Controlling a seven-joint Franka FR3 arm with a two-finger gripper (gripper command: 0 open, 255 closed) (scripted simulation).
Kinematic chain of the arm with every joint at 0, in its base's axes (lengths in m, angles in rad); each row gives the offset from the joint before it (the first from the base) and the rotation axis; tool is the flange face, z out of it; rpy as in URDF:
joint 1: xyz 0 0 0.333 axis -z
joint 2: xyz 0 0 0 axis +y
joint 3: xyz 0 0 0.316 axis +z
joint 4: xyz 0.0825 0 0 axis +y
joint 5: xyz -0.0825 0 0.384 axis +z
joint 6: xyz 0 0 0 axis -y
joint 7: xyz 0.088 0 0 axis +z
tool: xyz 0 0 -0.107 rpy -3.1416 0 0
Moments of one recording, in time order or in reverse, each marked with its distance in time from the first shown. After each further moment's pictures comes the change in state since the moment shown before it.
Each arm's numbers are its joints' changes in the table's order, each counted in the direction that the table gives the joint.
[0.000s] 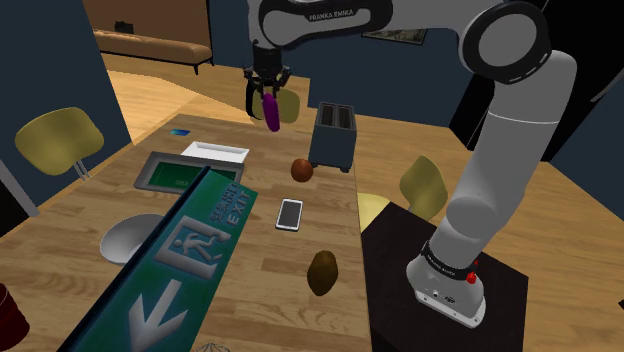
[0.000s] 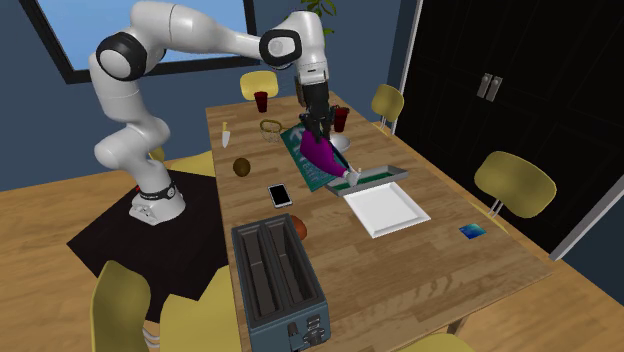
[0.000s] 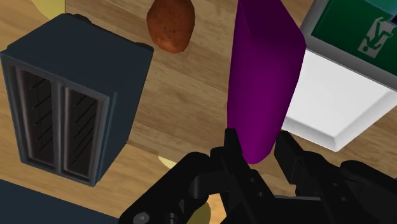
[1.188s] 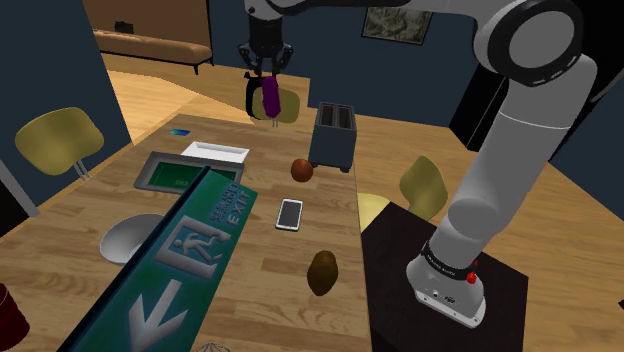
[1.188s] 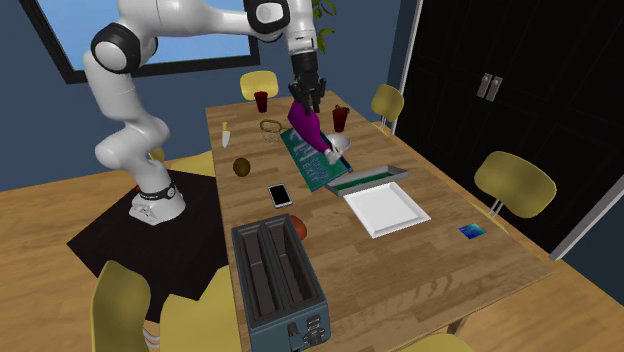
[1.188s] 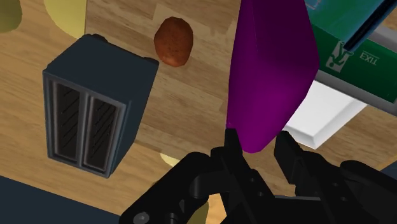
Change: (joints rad) arm -0.048 -0.091 0.041 -0.064 0.037 -0.165 -0.032
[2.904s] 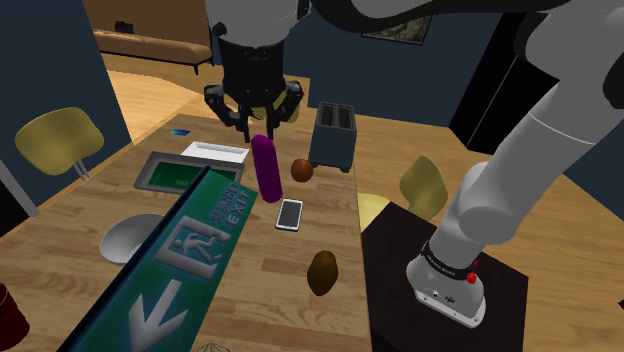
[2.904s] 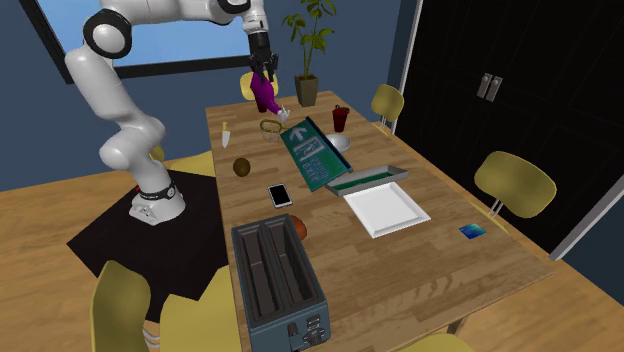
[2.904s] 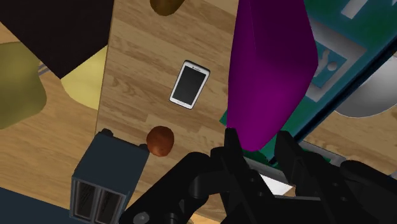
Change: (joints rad) arm -0.230 -0.228 0.306 0.168 0.117 -0.177 -0.497
